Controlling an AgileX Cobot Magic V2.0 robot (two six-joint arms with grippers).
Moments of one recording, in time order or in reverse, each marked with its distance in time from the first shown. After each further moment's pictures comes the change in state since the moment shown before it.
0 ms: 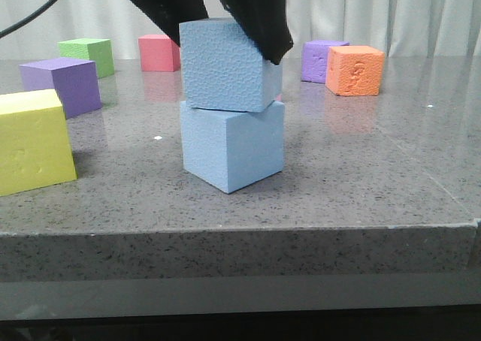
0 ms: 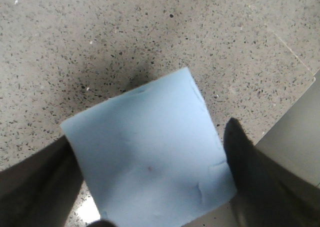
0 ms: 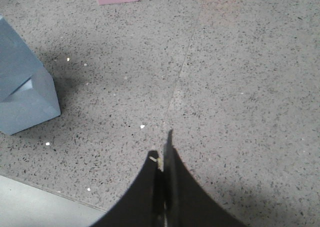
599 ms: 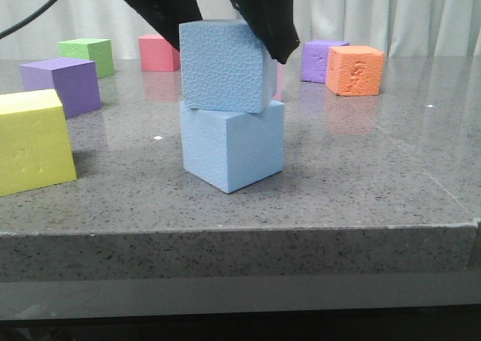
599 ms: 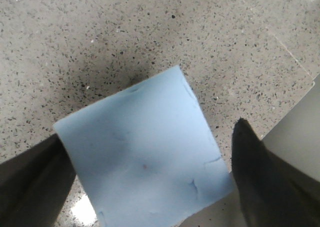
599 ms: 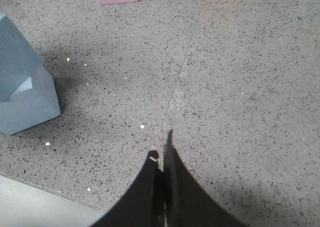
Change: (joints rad) left arm 0.000 0.000 0.000 0.000 -0.002 -0.034; right arm 0.000 0.000 0.000 0.000 0.000 0.000
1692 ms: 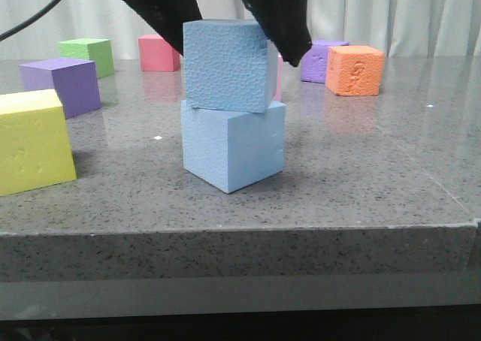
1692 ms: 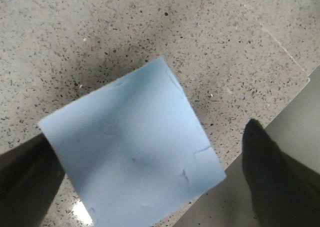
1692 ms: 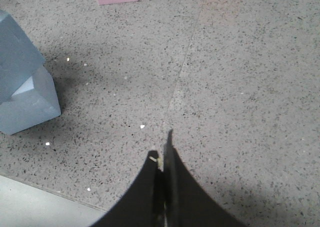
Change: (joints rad) left arm -0.015 0.000 0.000 0.012 0.002 0.000; right arm 0.000 0.000 0.000 0.000 0.000 0.000
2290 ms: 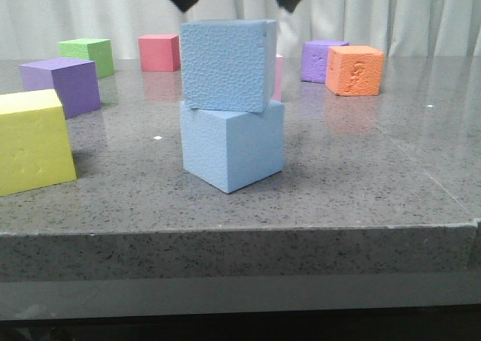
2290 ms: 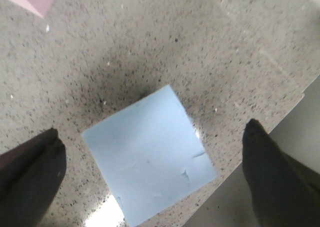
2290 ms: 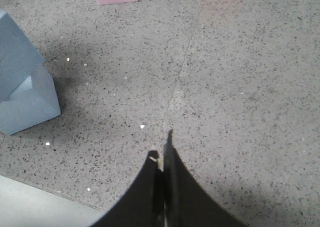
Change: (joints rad) left arm -0.002 0.000 -0.145 0.047 0.084 -0.008; right arm 0.000 0.000 0.000 0.000 0.000 0.000
